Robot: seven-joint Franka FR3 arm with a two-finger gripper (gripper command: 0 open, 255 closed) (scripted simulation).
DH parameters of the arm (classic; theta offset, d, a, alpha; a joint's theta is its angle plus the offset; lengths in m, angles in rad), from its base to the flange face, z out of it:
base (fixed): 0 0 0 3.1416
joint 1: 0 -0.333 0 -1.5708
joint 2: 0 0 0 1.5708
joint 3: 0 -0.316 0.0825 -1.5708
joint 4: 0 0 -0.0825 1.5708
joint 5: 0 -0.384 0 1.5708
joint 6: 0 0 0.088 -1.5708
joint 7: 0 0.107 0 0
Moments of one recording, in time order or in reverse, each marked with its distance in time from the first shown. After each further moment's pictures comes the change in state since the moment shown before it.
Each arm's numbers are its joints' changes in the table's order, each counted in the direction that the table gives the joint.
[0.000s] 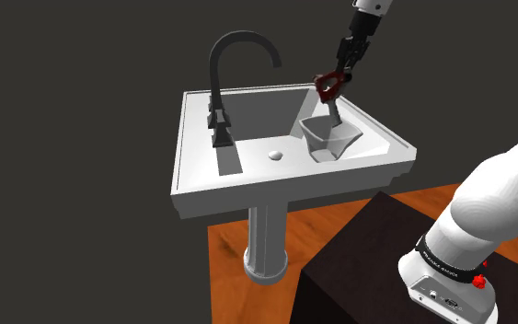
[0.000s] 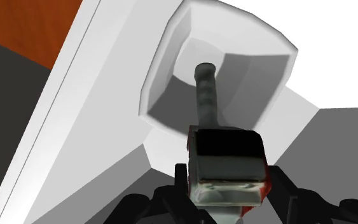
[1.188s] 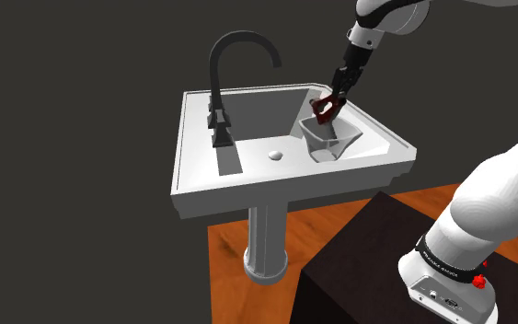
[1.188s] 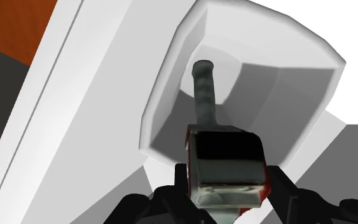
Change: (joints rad) arm 0.003 -0.004 0.008 -0.211 -0.009 -0.212 -0.037
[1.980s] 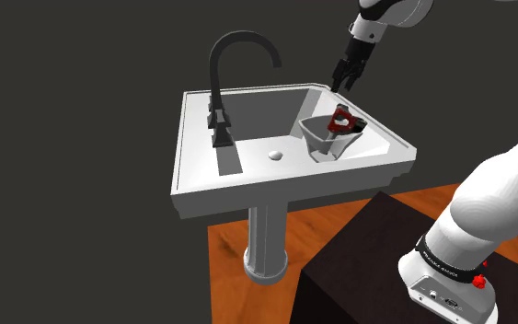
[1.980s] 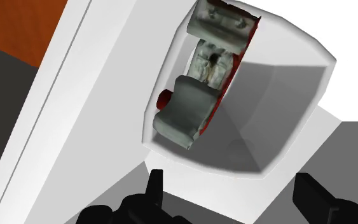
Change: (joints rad) arm 0.002 0.009 0.000 0.035 0.005 0.041 0.004
